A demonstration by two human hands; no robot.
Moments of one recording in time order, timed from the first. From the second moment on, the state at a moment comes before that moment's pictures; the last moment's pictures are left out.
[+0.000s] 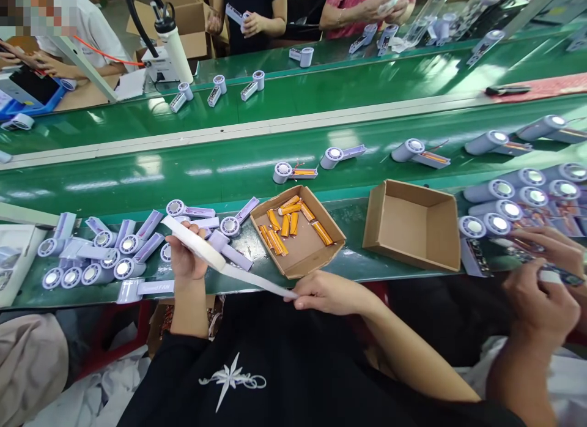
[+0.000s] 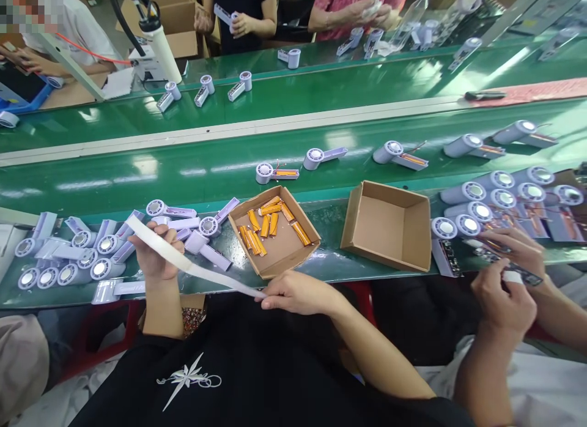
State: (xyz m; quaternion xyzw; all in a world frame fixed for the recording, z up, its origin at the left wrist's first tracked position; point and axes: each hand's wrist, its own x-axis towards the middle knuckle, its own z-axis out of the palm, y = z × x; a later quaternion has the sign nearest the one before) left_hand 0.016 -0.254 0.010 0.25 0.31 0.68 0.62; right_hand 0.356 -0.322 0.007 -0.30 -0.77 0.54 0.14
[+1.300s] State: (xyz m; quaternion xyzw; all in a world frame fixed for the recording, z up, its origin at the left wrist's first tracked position) left_hand 0.108 -0.267 0.053 0.77 0.45 0.14 0.43; right_hand 0.349 -0.275 0.027 -0.43 -0.67 0.56 0.24
